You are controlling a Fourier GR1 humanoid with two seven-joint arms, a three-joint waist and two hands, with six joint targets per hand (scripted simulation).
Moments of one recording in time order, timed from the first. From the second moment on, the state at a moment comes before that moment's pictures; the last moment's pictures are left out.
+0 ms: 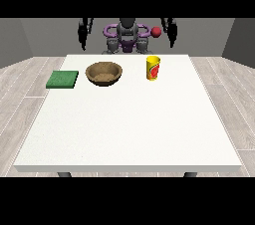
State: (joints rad) left arm -0.01 0.07 0.01 -1.55 0.02 -0.02 -0.01; right arm 0.01 -0.11 0.03 -1.55 0.02 0.03 0.02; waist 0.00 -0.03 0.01
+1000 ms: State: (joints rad) left arm -0.12 0.17 0.20 -1.66 0.20 -0.08 0.04; right arm -0.01 -0.25 -0.23 -1.65 -0.25 0.22 0.02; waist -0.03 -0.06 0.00
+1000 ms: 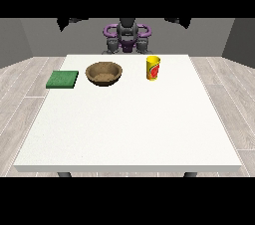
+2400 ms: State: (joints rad) left arm -0.37 0.06 0.22 -0.84 0.02 0.05 -0.76; right arm -0.12 -0.23 -0.24 -1.47 -0.20 0.31 -0.24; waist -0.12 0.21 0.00
